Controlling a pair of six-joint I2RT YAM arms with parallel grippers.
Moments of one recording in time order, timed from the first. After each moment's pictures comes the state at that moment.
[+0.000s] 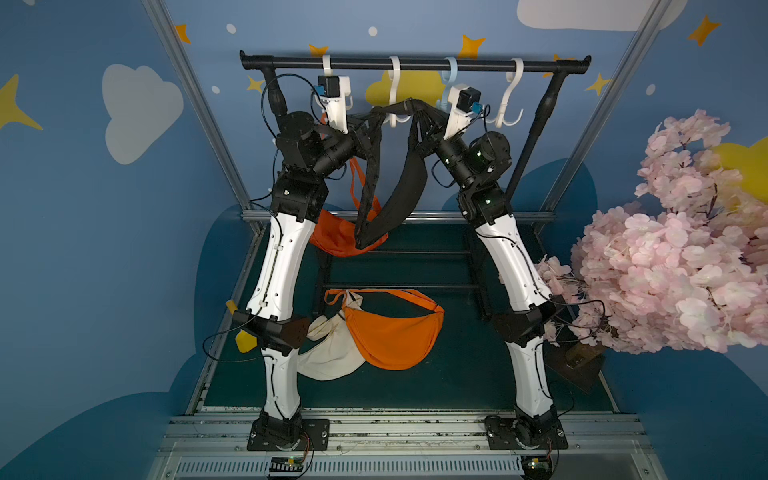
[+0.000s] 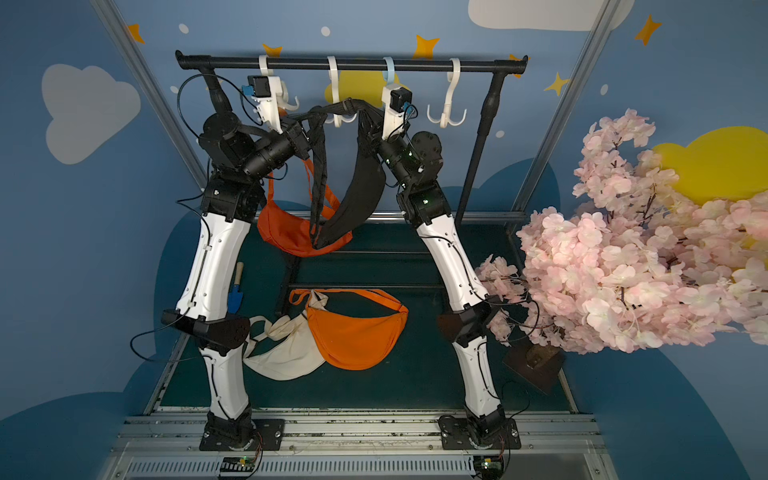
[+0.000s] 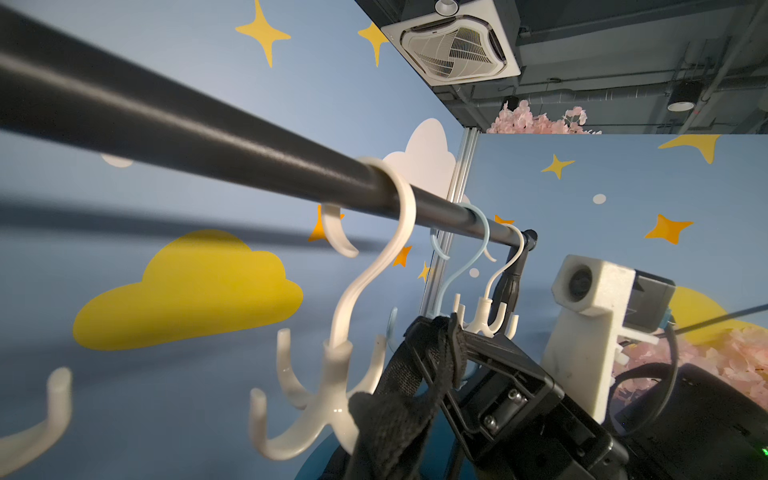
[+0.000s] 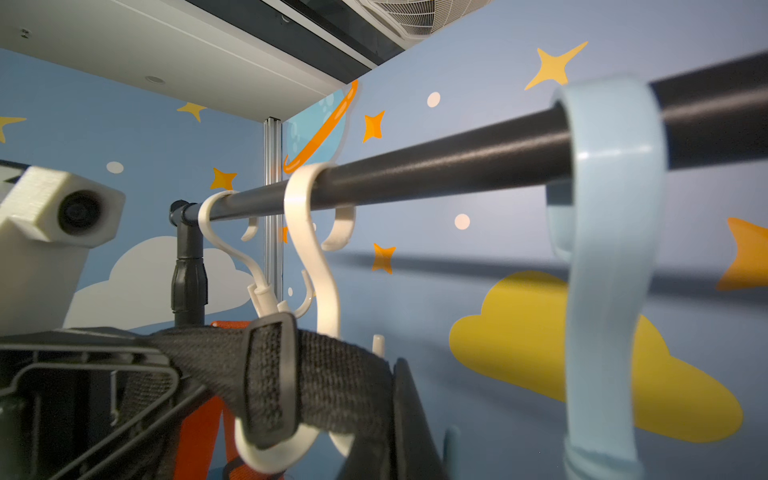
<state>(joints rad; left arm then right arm) -0.27 2.03 2.67 -0.31 0.49 -0.40 0.54 2.21 2.74 0.00 -0.19 0.14</state>
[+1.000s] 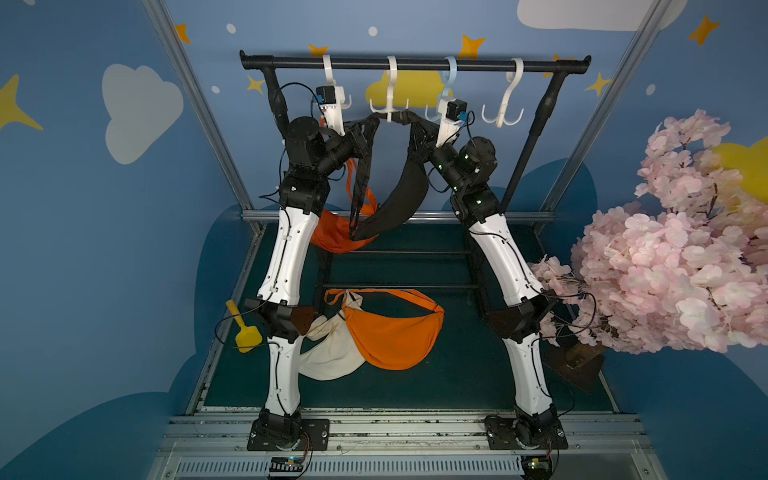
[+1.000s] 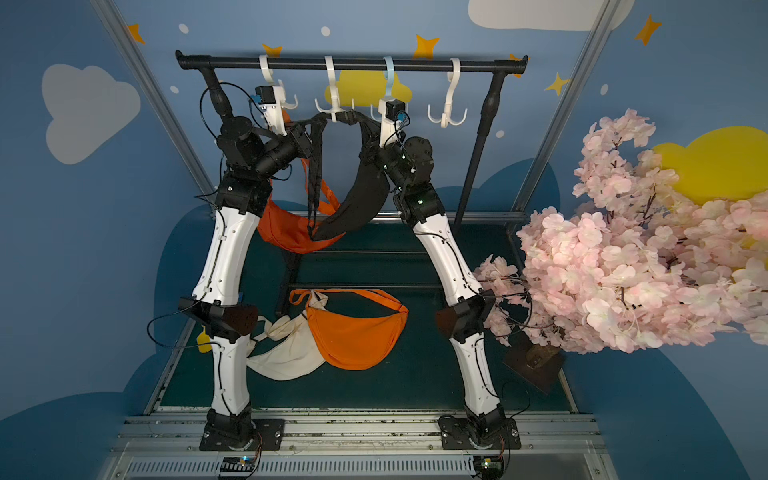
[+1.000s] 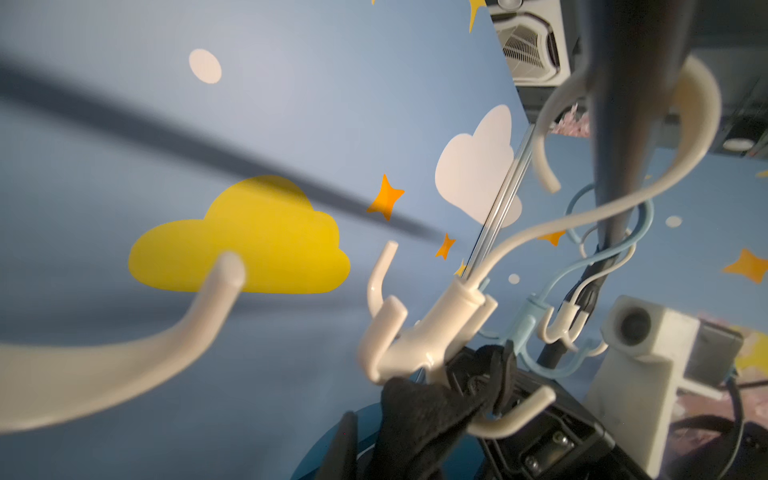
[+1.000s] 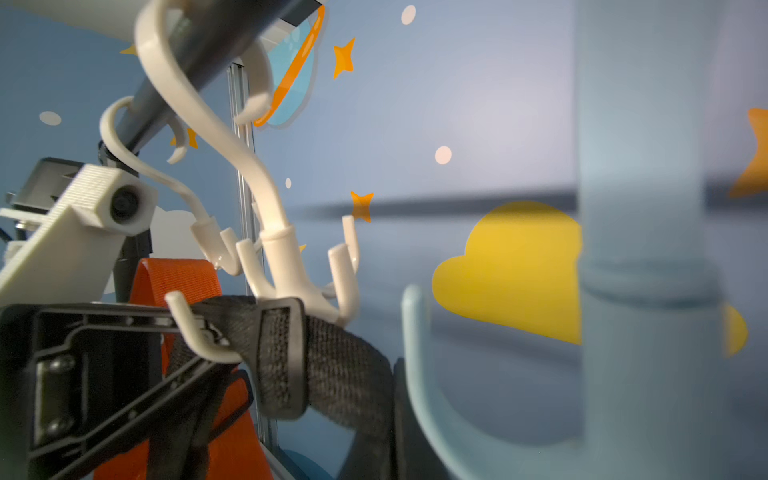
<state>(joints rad) -0.21 2.15 2.71 -0.31 0.49 -0.49 0.51 2.25 2.67 -0.01 -0.18 0.15</state>
